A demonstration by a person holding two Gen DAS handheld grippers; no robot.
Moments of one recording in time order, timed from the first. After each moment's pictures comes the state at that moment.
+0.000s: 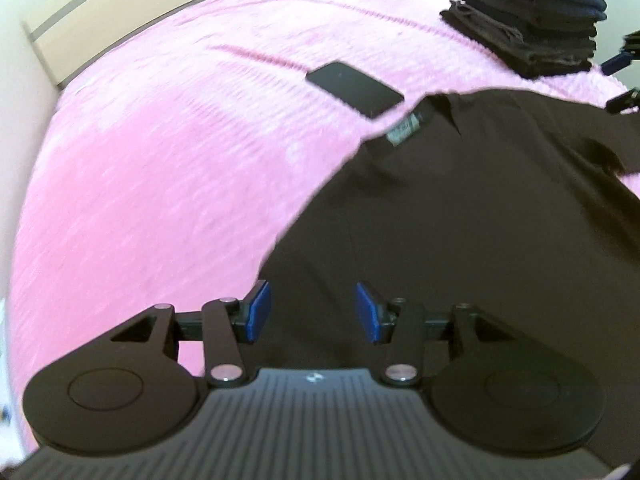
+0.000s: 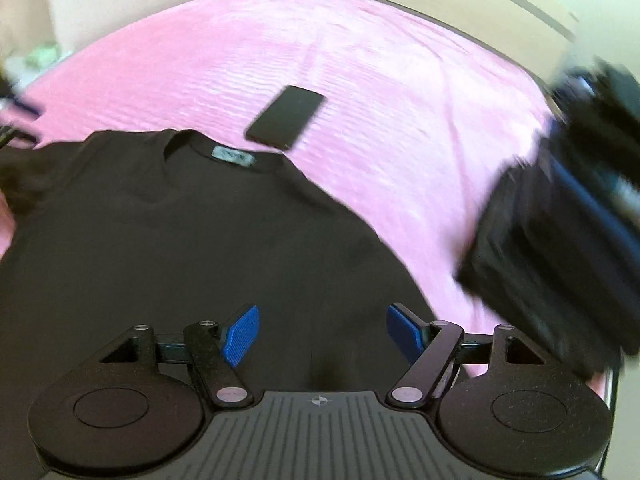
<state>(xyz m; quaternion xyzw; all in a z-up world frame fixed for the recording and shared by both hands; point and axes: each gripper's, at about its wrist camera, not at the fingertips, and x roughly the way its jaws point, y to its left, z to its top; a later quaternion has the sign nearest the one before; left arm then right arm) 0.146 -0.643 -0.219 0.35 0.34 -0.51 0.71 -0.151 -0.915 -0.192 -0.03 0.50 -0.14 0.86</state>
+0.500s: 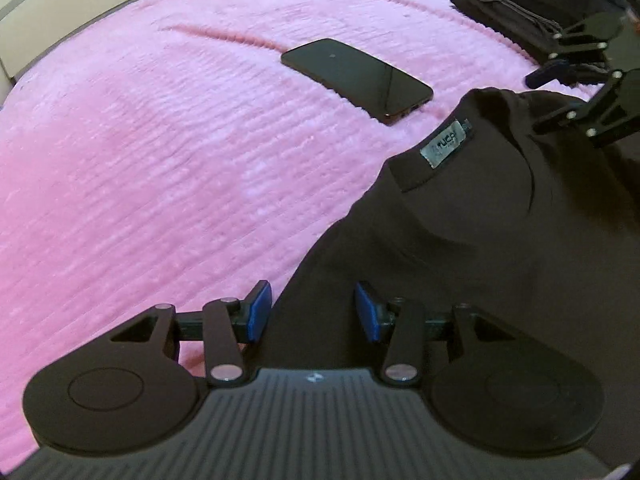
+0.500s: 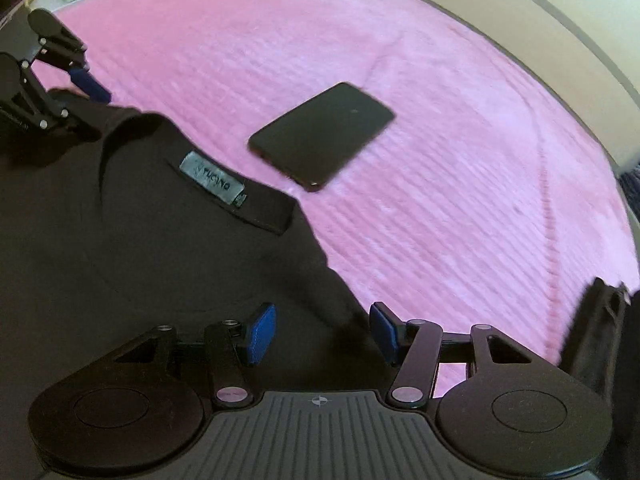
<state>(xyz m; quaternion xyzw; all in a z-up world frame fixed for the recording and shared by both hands) 0.200 -0.749 -0.323 0.33 0.35 -0.54 0.69 -0.025 -0.977 -0.309 -0.11 0.50 -0.05 0.86</state>
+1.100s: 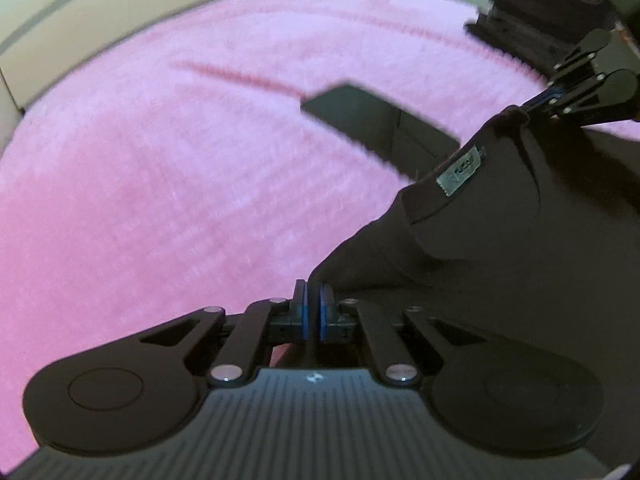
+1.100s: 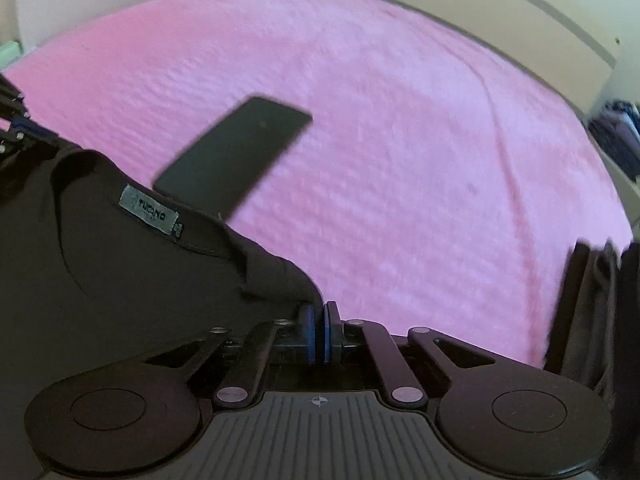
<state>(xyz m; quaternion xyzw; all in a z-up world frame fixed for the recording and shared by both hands) 0.215 -0.777 -0.314 0.33 0.32 -0.53 0.71 -0.008 -1.022 -0.305 -0.04 0.48 -0.13 0.87</state>
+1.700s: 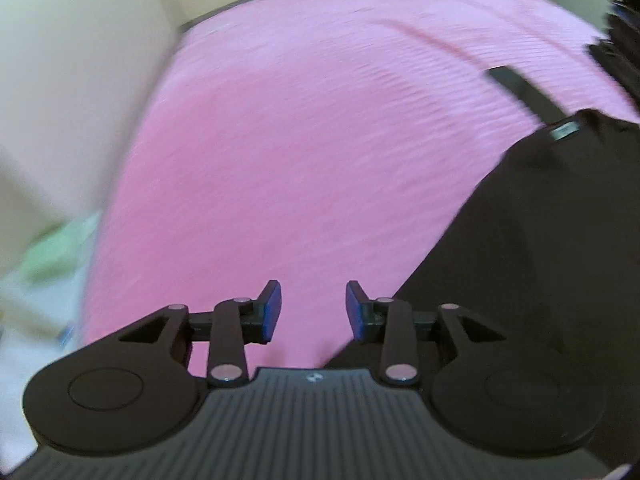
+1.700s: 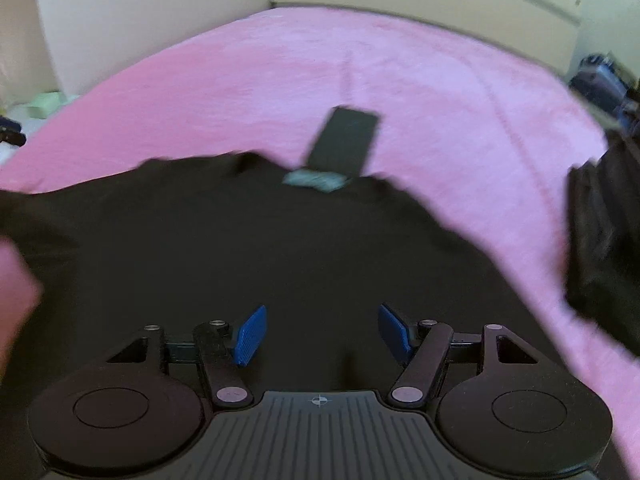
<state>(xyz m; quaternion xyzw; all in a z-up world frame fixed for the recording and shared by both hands) 0.257 -0.526 -0.202 0.31 0.38 -0.33 0.81 -0.113 -0.858 -0.243 0.08 0.44 -0.12 0.88</state>
